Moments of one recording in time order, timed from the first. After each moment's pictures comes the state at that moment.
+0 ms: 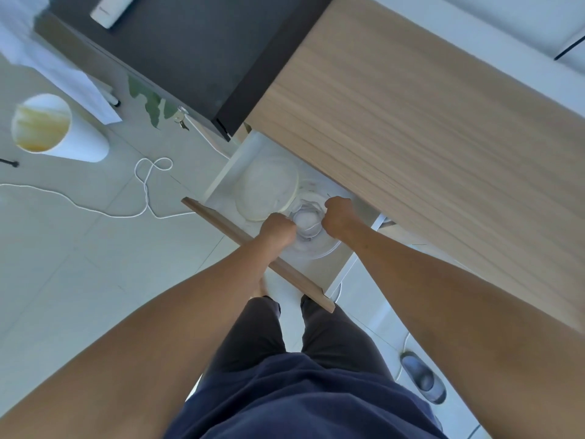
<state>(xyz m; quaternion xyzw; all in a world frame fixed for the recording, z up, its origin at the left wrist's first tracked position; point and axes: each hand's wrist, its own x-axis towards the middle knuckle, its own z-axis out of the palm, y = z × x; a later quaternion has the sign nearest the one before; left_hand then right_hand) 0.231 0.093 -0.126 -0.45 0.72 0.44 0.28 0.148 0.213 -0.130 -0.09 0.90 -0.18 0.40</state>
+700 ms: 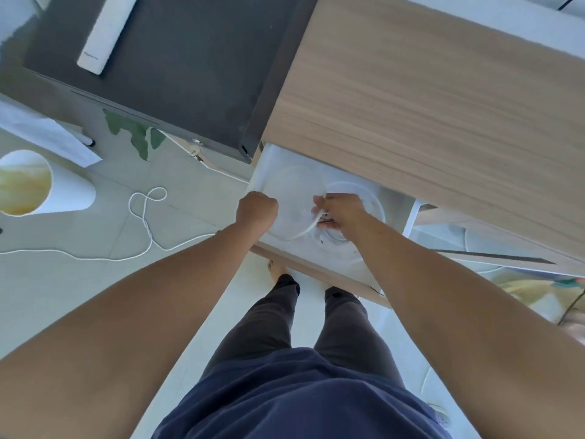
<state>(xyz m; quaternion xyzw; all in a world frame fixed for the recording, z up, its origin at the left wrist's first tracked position) 0.204 -0.049 -0.135 -0.41 0.77 0.41 0.26 0.163 0.130 -0.132 0.33 0.66 -0.54 0.39</state>
